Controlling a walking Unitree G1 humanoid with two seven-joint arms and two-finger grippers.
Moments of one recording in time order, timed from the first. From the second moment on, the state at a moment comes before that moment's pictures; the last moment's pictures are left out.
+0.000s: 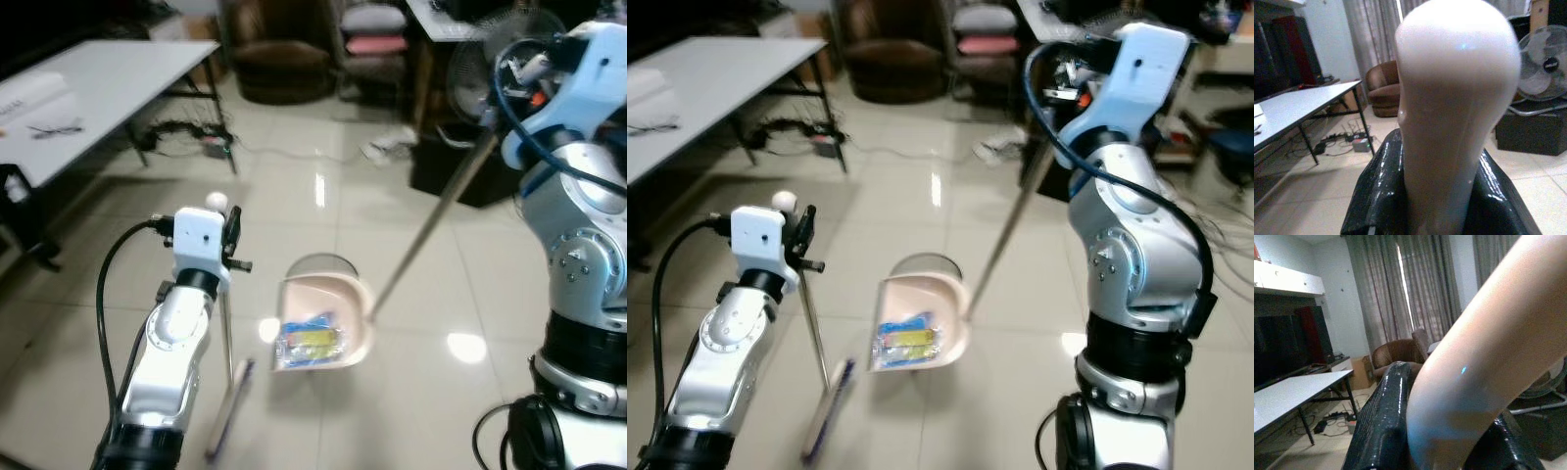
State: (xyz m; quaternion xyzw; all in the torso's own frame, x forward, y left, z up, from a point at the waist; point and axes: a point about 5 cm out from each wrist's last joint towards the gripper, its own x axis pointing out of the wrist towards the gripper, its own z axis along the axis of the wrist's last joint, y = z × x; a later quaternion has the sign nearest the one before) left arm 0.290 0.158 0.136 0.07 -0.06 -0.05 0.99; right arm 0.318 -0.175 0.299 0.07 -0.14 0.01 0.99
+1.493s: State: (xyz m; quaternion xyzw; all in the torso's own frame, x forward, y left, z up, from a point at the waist) left arm 0.292 0.156 0.139 0.08 -0.06 -0.04 0.99; right arm 0.323 -0.180 0.287 0.08 -0.12 0.01 0.99
